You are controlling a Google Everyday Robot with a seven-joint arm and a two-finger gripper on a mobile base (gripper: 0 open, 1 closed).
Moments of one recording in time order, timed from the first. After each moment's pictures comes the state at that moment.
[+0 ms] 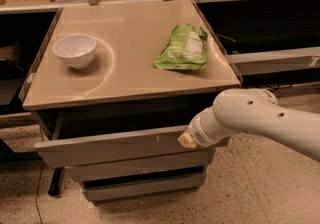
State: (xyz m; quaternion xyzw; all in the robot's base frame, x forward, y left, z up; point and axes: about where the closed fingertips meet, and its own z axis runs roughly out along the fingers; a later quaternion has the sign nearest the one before) arm 0.506 -0.087 0.664 -0.41 0.88 0.11 0.23
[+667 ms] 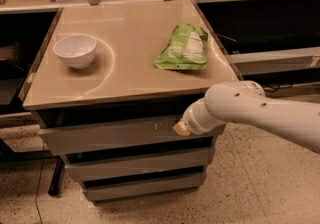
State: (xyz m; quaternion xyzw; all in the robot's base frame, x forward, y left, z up) arm 0.553 -0.079 0.661 -0.40 0.88 0.09 0.26
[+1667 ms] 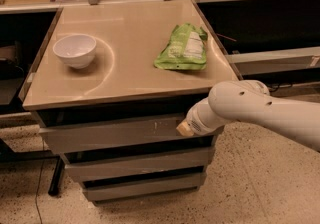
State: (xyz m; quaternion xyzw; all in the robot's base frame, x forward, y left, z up) arm 0.550 -0.083 0.661 -0.40 0.88 0.10 0.25
